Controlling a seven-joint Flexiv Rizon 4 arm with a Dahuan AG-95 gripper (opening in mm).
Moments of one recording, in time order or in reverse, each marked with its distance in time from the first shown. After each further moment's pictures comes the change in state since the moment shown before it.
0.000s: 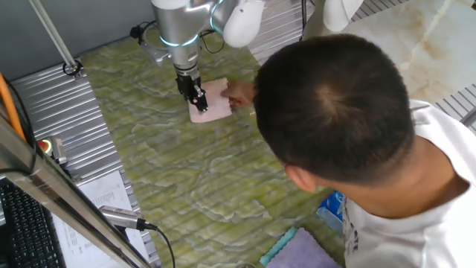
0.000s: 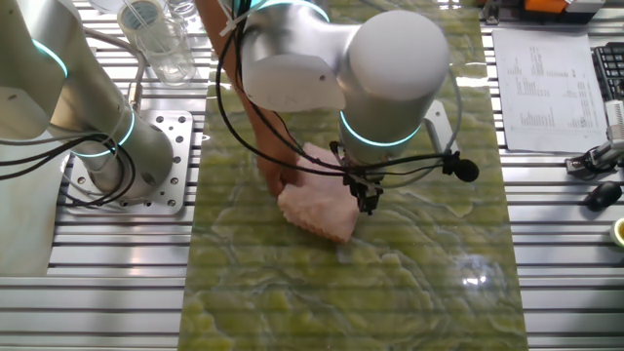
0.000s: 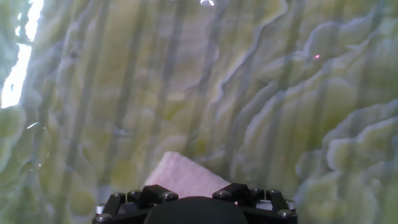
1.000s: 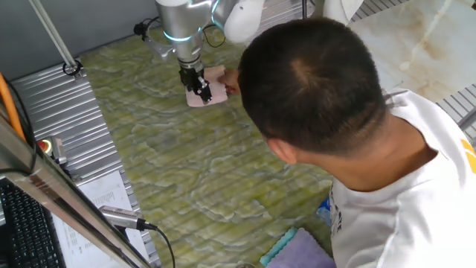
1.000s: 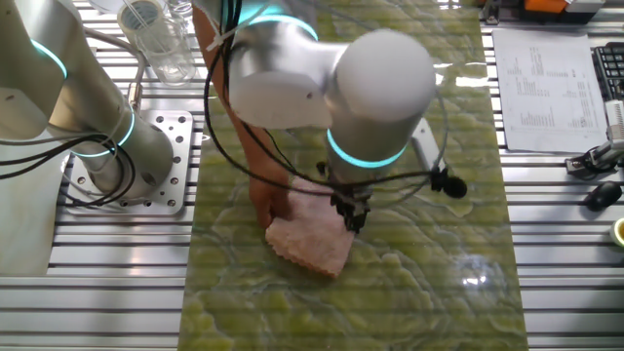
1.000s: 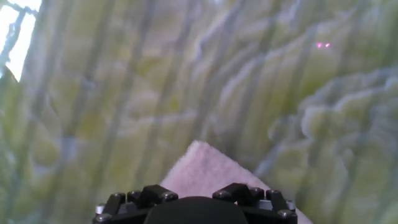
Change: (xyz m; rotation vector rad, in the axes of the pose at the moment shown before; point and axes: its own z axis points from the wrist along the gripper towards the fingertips) arm 0.044 -0.036 0.006 0.018 0.034 -0.084
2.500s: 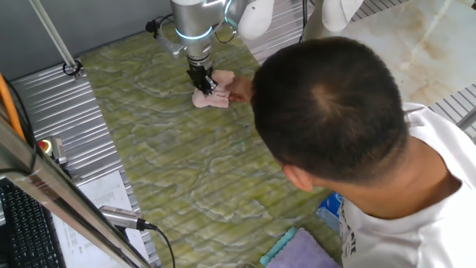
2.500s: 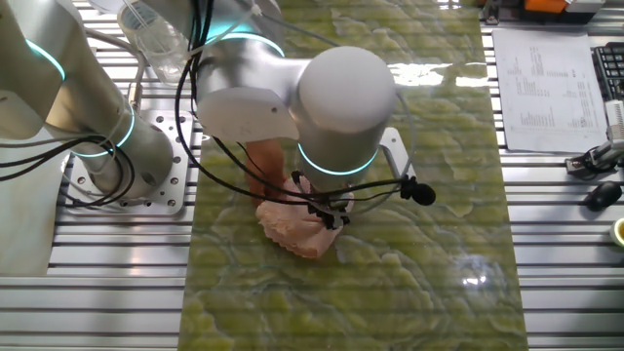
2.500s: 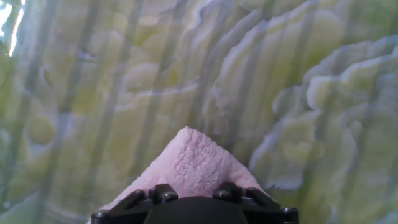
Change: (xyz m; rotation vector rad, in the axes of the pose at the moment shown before) arm 0.020 0.003 0.012 0.025 -0.006 0.011
